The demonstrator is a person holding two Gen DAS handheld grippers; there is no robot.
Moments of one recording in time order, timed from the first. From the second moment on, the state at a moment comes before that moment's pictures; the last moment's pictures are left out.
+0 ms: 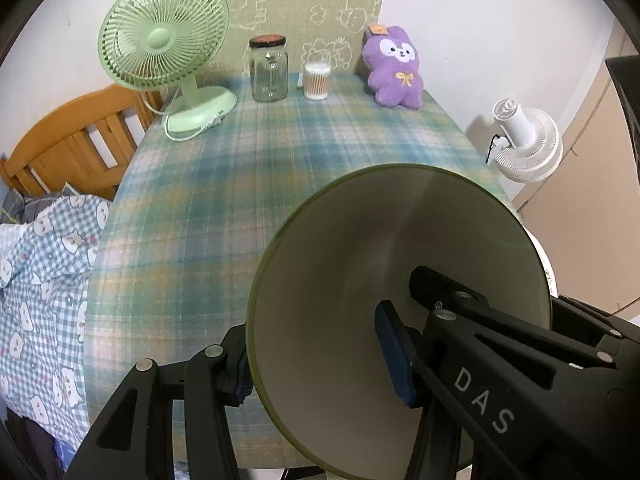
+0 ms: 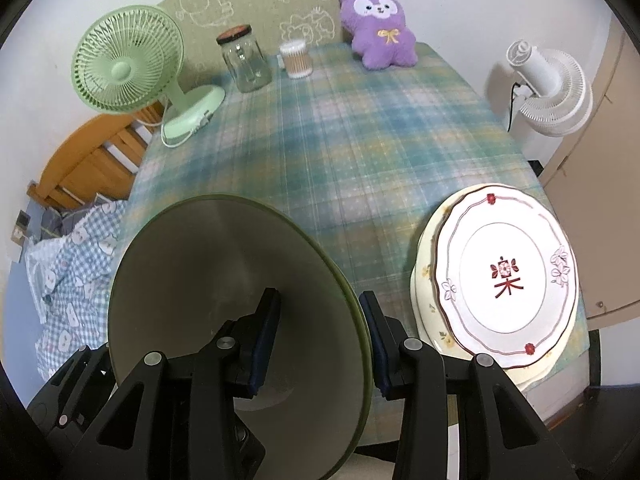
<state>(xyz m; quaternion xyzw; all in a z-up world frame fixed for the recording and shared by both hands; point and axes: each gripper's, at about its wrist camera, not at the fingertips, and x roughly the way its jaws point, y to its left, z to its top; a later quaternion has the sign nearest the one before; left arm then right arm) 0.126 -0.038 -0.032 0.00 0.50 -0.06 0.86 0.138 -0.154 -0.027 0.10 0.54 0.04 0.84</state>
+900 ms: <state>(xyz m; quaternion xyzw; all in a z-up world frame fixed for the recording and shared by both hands) 0.144 -0.123 -0.018 0.00 0.49 -0.05 0.87 0.161 -0.239 -0.015 0.09 0.53 0.05 0.84</state>
